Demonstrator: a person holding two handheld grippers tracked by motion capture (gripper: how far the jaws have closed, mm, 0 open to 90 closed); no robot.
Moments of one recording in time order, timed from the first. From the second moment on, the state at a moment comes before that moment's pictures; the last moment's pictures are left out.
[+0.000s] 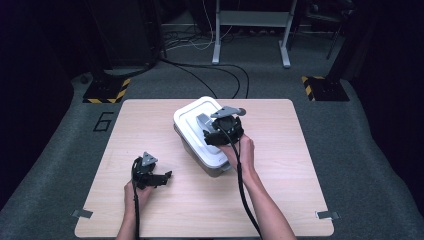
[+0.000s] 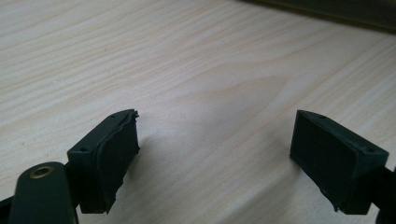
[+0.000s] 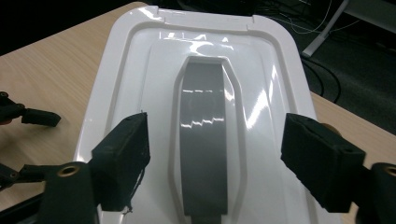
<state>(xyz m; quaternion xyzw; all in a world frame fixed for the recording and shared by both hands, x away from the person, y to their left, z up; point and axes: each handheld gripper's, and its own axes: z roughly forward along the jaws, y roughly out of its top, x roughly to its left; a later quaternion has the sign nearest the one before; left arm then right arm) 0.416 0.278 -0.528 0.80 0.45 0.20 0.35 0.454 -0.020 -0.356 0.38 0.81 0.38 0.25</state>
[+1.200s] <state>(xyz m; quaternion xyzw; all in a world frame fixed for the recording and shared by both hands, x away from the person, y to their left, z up) 0.417 0.277 -0.529 0.80 0.45 0.20 0.35 0.375 -0.128 -0.425 0.42 0.80 0.36 0.24</state>
